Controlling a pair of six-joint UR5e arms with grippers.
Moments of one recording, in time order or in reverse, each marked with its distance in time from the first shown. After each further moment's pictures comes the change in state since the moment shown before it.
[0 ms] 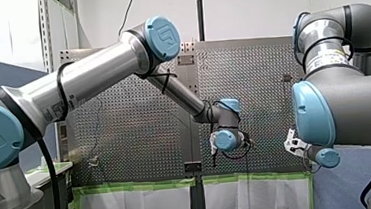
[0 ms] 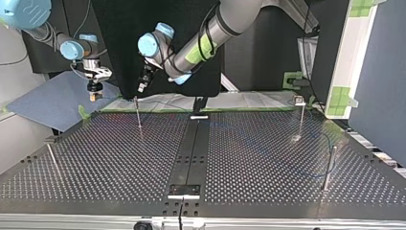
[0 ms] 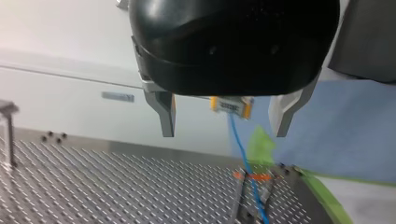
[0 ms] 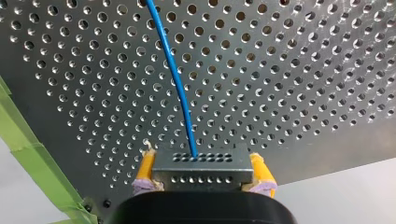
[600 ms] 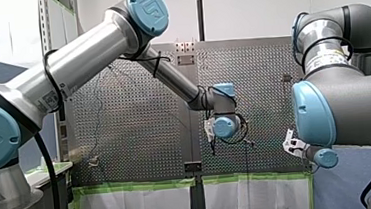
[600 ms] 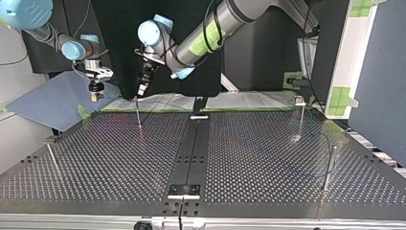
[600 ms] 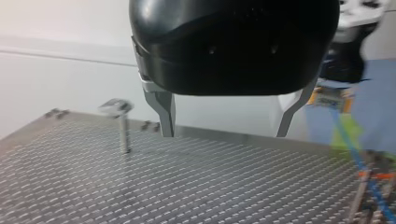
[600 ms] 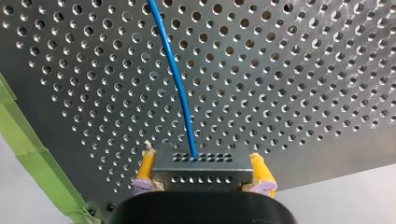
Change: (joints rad) left arm -0.018 0.164 -0.164 0.164 -0.124 -0.063; right arm 0.011 0.001 0.000 0.001 0.006 -0.001
